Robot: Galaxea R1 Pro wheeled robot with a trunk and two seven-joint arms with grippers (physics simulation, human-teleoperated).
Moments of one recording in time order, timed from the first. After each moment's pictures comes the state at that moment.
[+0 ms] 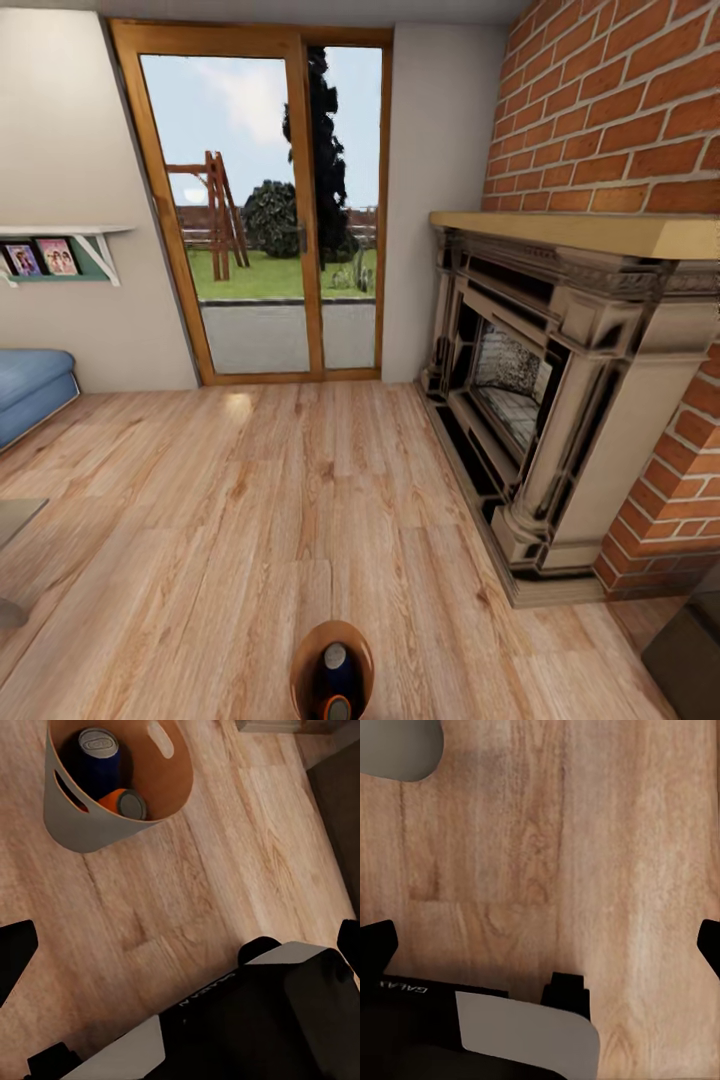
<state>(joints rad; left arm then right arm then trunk) -0.33 0.30 0.23 -0.04 -0.12 -0.25 -1.00 -0.41 -0.11 0.29 0.00 -0.26 -0.01 0.27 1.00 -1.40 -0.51</state>
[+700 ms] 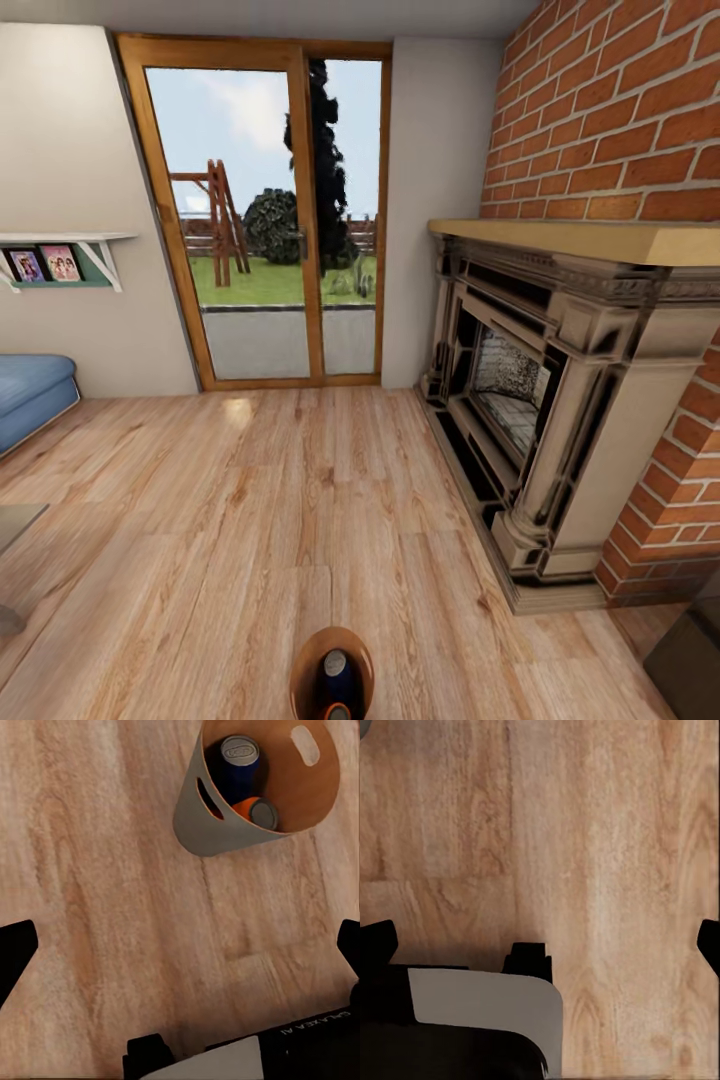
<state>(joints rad) -0.33 0.26 0.23 -0.04 -0.12 -0.24 -0.60 -0.35 -0.11 0.29 0.02 -0.28 -0.01 0.14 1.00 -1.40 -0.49</state>
